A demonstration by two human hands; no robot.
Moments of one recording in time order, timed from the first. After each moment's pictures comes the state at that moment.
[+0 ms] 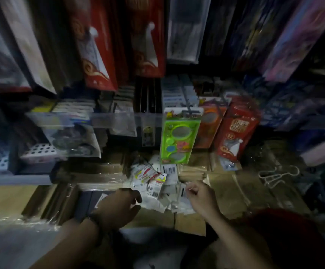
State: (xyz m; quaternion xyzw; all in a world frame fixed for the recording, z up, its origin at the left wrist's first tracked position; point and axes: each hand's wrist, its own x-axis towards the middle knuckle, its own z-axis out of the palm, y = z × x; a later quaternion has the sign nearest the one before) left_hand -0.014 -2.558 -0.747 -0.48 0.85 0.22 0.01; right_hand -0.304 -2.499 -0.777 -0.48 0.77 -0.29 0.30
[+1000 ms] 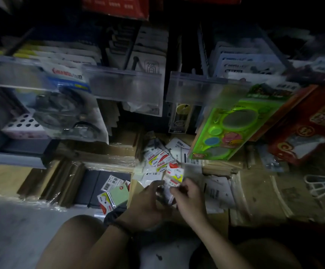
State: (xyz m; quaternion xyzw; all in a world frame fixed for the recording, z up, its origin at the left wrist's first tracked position) left_hand -0.038 -2.591 -0.871 -0.54 0.68 0.49 -0.10; right_hand -0.209 -2.568 -0.887 -0.39 0.73 -0.38 0.42
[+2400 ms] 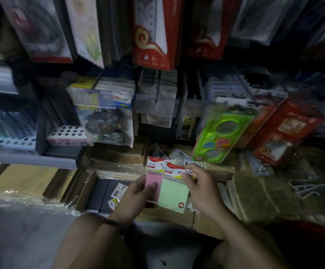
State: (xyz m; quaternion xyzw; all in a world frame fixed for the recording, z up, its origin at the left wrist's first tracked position) left_hand 0.018 -2.556 -0.764 -0.52 0.49 0.64 -0.29; right_hand -0.207 -2.548 -0.772 -0.55 0.66 -0.39 0.34
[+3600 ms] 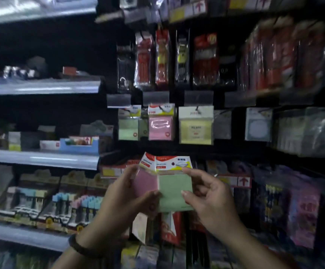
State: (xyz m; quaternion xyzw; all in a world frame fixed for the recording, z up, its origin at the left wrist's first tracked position) left_hand 0.075 -2.520 -0.296 -0.36 0.69 0.24 -0.58; right_hand -0.156 -2.518 -0.307 -0.65 0.33 -0.62 0.28
